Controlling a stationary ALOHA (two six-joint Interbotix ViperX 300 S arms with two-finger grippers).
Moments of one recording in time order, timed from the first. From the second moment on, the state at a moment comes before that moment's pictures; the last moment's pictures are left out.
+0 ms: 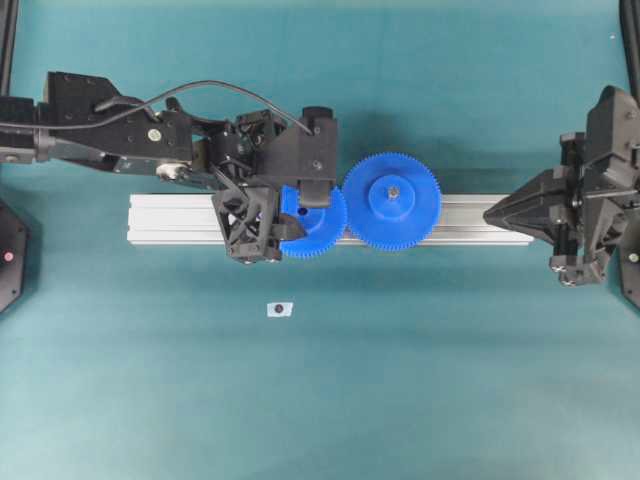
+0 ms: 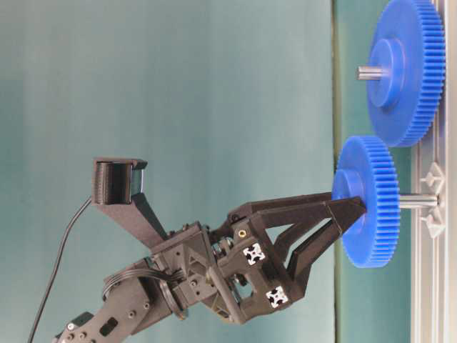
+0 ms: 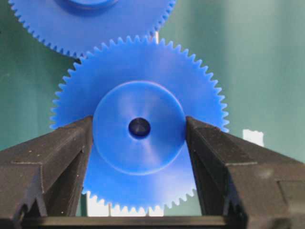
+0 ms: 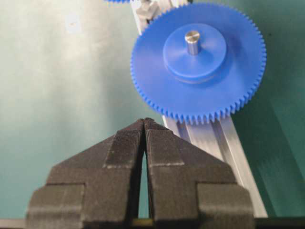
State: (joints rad) left arm 0.12 0.05 0.40 0.02 0.56 0.14; right arm -0.08 -0.74 1.18 0.06 0.11 0.23
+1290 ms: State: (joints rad) left arm 0.05 0.07 0.37 0.02 0.56 0.14; right arm -0.08 -0.74 1.19 0.06 0.10 0.23
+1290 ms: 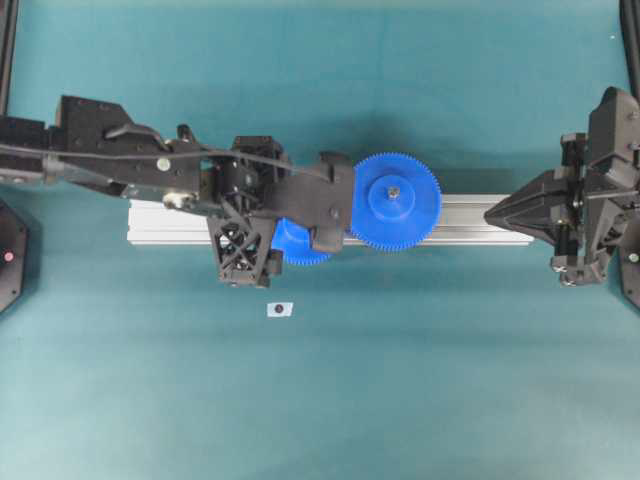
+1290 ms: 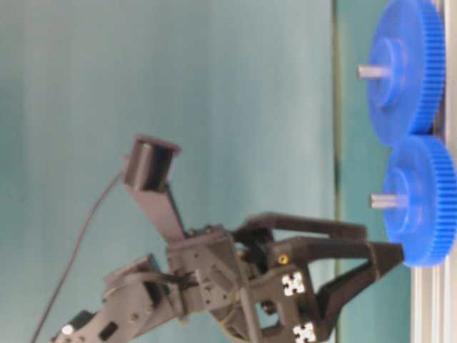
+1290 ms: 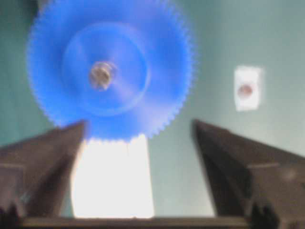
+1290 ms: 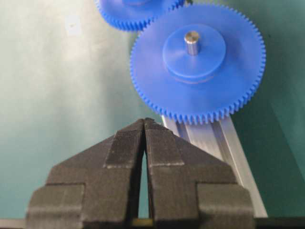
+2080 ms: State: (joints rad) left arm 0.02 -0.12 0.32 0.02 0.61 0.05; right arm -0.08 -0.77 1.20 0.06 0.10 0.24
